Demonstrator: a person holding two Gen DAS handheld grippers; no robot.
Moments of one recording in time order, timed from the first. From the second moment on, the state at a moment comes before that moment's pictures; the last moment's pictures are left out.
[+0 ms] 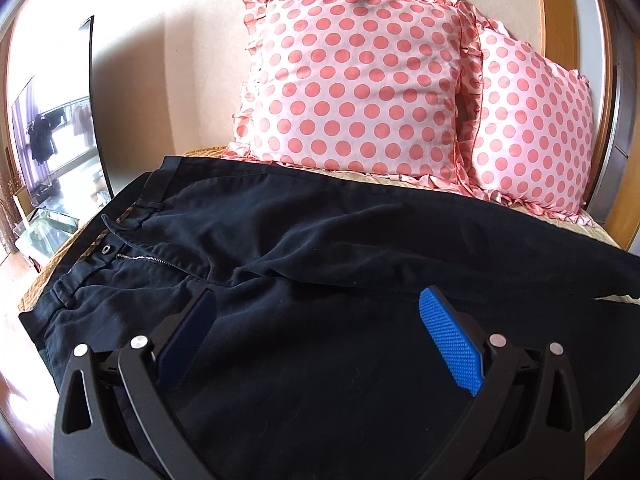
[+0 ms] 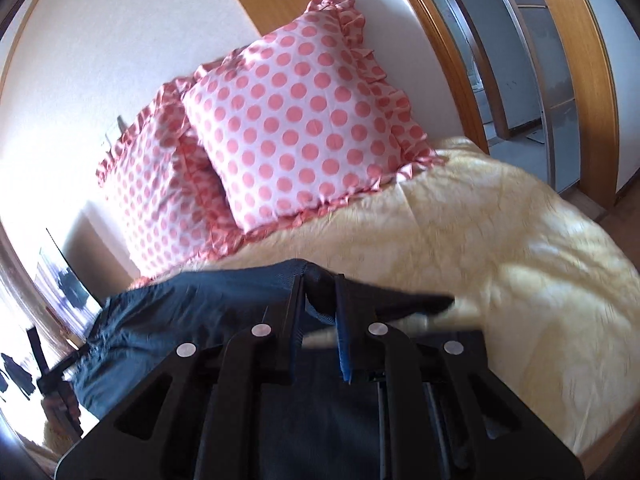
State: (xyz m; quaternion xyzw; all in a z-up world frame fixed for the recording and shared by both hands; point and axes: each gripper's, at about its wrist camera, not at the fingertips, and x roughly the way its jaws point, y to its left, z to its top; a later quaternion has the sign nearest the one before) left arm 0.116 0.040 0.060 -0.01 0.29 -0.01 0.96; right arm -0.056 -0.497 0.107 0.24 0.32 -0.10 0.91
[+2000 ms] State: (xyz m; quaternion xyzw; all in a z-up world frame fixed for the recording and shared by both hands) left arm 0.277 0.085 0.074 -0.13 0.44 -0.07 0.89; right arm -0.114 -0.459 0.044 0.51 0.23 -0.31 0.77
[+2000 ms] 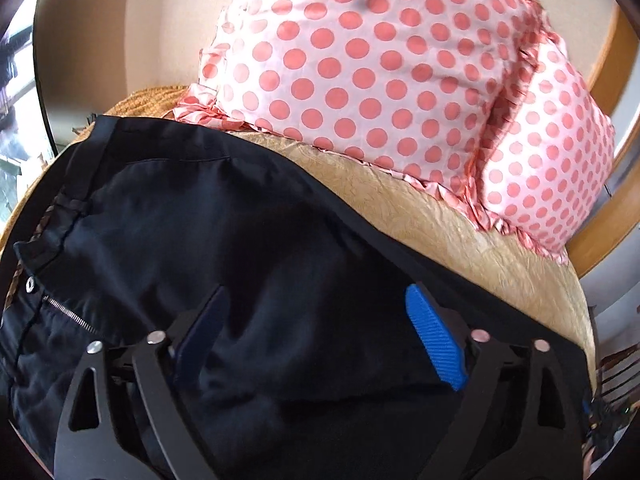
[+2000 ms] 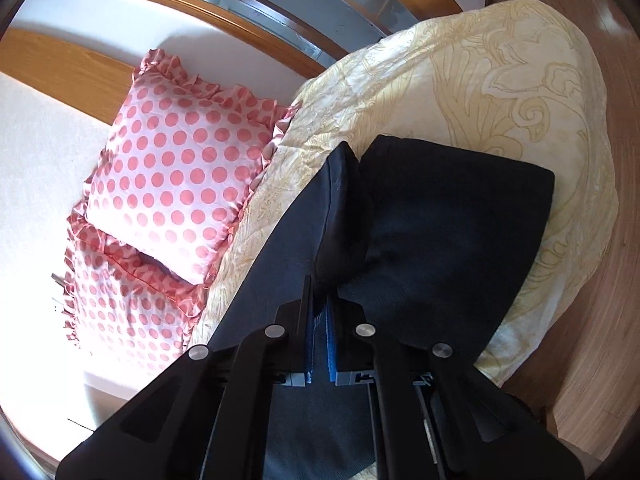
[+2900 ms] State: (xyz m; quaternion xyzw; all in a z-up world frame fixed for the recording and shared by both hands) left arm 0.334 0.135 0.075 -0.26 0.45 -0.01 0.85; right arm -0.084 -0.474 0.065 0.42 0.28 -0.30 0.81
